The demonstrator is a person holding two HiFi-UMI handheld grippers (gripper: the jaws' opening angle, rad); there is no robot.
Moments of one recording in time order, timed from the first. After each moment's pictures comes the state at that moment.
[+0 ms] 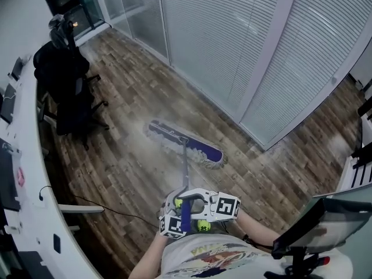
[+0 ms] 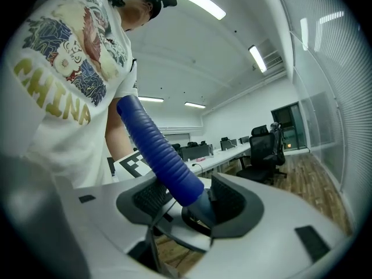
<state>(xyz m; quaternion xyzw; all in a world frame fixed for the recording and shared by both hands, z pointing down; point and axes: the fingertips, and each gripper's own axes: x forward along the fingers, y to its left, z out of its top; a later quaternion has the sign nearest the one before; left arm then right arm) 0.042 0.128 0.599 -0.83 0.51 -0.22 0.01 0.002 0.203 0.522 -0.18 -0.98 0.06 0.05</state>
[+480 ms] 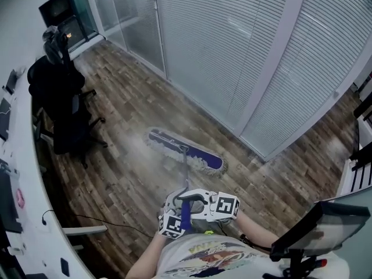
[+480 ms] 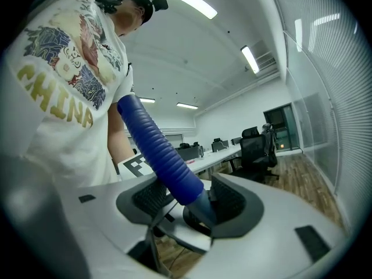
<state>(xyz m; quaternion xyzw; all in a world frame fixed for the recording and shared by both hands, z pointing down) -0.039 0.031 0.589 -0.86 0.48 -0.19 0.00 -0.085 0.103 0.510 -0.15 -0.98 0.08 0.05</state>
